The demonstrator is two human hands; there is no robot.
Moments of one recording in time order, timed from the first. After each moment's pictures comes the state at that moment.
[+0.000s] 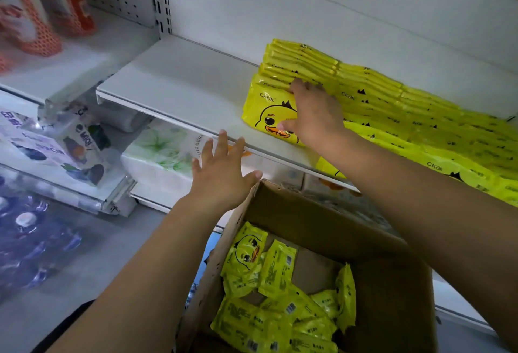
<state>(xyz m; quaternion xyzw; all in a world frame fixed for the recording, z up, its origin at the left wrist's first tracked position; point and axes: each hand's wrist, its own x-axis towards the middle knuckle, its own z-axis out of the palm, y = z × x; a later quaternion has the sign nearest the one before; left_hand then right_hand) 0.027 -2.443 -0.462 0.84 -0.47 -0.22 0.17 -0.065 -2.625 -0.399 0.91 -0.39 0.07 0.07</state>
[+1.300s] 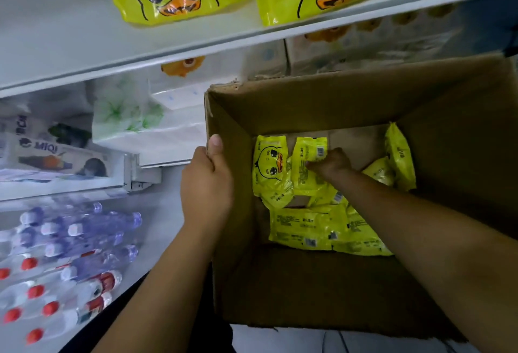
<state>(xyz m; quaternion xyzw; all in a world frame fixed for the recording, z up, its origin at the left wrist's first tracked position) -0.047 -2.403 -0.553 0.88 -0.34 -0.24 0.23 -0.243 -2.513 -0.772 0.47 -0.73 -0.05 -0.49</state>
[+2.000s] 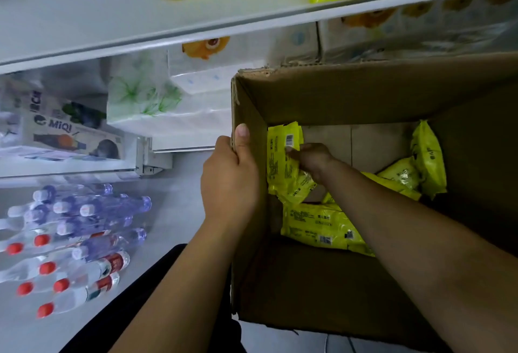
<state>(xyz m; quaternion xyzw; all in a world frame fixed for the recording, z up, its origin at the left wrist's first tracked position) -0.045 -2.402 -0.555 0.88 -0.34 -0.24 0.24 -0.158 -2.496 -0.742 0.30 -0.64 0.09 -0.70</state>
